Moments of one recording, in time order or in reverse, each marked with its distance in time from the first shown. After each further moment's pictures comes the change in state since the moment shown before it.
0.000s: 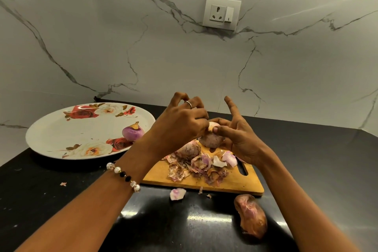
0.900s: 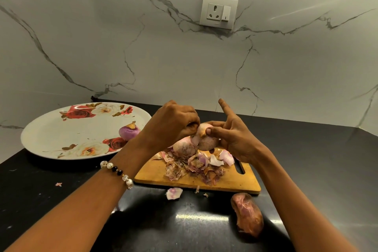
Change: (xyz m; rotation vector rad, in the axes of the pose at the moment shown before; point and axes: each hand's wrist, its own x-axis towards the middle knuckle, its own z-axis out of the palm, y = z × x) left_hand -0.008 -0.010 0.013 -0.295 -0.093 -0.181; right_hand -0.005 -0.007 0.009 -0.027 0.000 0.049
